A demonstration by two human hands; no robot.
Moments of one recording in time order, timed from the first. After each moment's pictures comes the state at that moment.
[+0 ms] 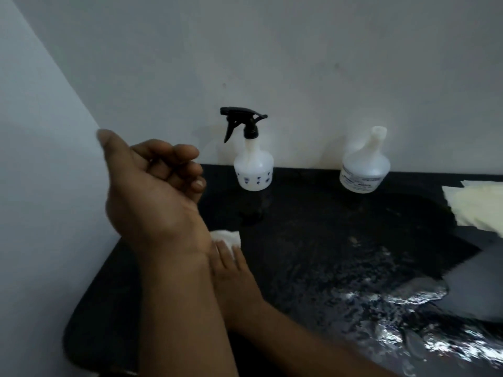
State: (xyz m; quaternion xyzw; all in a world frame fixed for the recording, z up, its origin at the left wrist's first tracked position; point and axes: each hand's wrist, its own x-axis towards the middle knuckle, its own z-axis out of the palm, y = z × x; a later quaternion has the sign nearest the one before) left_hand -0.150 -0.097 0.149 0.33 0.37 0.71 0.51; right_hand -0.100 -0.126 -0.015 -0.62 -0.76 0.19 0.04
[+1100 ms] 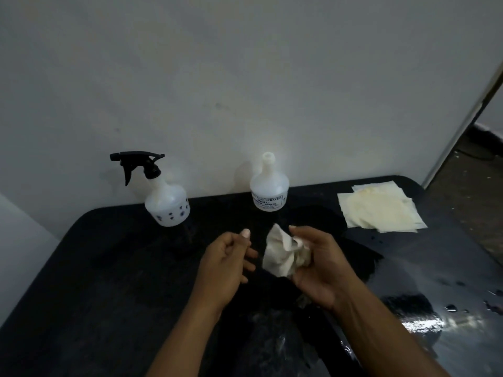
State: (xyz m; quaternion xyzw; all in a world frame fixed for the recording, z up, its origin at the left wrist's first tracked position) left_hand 0.001 -0.134 0.045 0.62 0.46 0.30 0.56; right_hand 0.152 -0.203 0.048 -0.39 -0.06 0.65 0.65
